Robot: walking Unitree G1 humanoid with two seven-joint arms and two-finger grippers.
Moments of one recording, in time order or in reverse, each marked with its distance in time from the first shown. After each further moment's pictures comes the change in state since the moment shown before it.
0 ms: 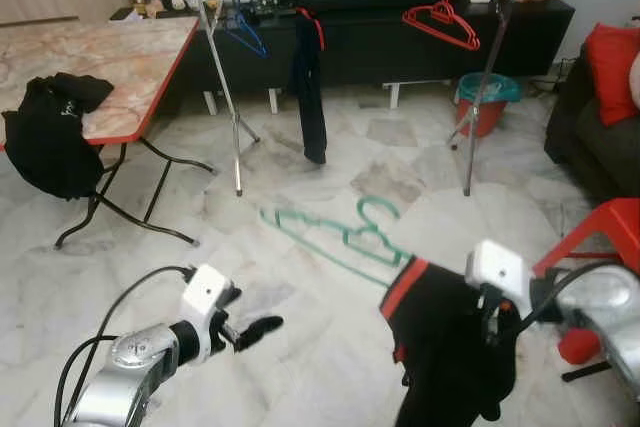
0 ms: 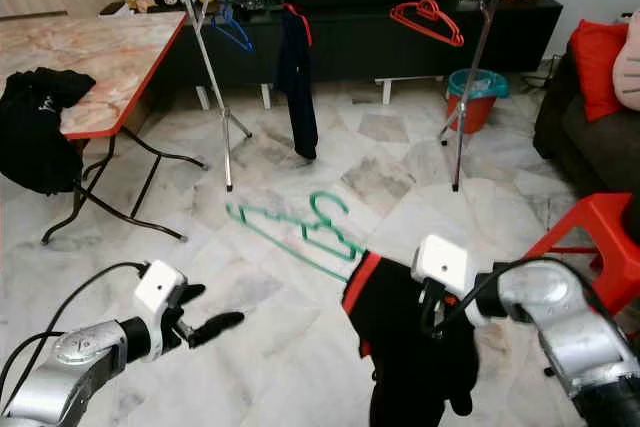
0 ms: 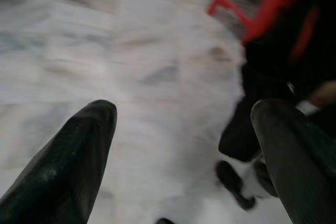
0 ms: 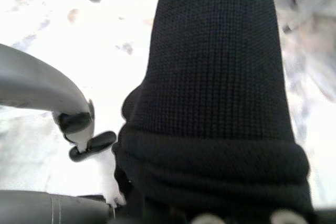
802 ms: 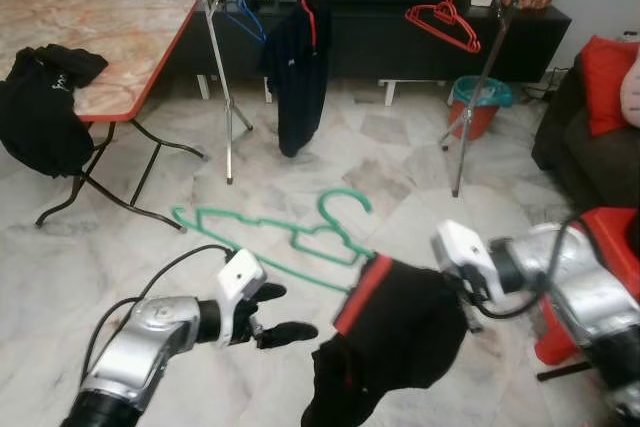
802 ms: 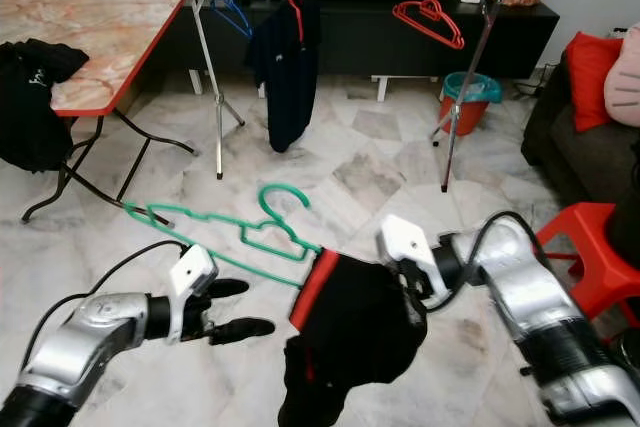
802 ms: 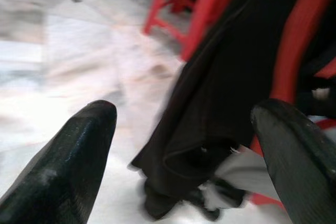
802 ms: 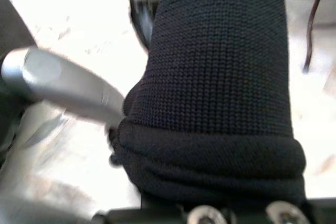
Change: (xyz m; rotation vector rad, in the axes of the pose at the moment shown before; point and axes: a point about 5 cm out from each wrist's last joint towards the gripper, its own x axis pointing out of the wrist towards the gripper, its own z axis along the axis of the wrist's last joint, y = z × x) left arm 0.028 -0.004 0.039 0.101 -0.034 -0.161; right arm 0.053 -0.008 0.043 -0.084 -0.148 0.314
